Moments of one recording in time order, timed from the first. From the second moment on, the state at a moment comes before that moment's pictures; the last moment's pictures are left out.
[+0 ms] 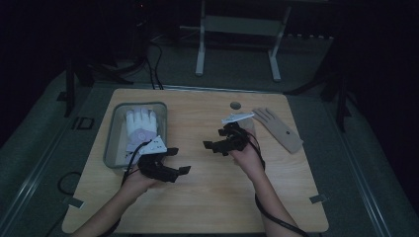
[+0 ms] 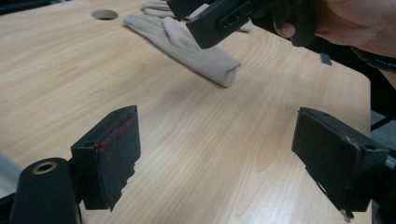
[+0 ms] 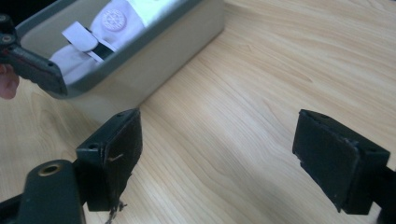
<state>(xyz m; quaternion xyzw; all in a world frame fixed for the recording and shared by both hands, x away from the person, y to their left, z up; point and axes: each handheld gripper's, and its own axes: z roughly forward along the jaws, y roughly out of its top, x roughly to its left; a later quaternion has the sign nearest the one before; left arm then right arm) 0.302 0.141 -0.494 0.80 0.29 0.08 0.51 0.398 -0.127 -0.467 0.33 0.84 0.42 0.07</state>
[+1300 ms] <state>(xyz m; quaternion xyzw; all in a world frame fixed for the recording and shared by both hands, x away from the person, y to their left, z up) 0.283 0.105 -0.575 0.81 0.30 0.13 0.49 0.381 -0.219 -0.514 0.38 0.81 0.44 0.10</state>
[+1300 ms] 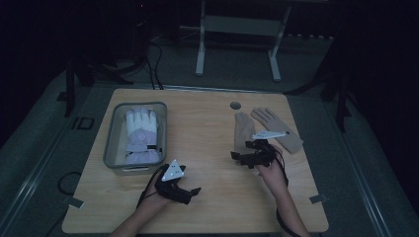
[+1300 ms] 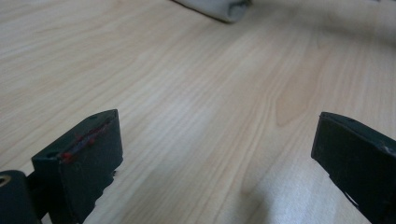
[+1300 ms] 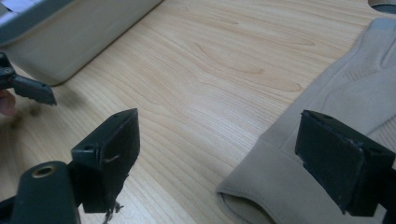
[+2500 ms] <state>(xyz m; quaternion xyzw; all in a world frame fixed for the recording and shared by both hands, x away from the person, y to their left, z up) 0.280 0.106 -0.575 0.80 0.32 0.15 0.49 0.467 -0.237 -0.511 0.46 0.79 0.36 0.18</state>
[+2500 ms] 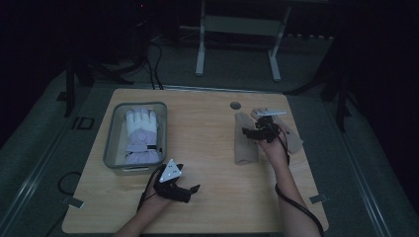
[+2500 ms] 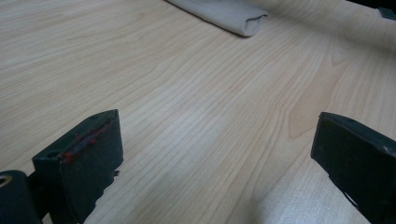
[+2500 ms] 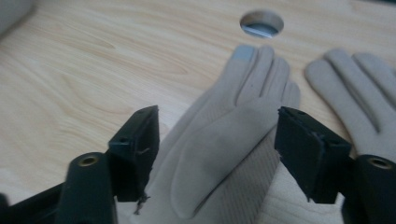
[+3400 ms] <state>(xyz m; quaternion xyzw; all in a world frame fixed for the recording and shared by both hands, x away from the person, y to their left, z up) 0.280 0.105 -0.575 0.80 0.32 0.15 0.49 0.473 -0.207 -0.549 0.49 0.79 0.31 0.19</state>
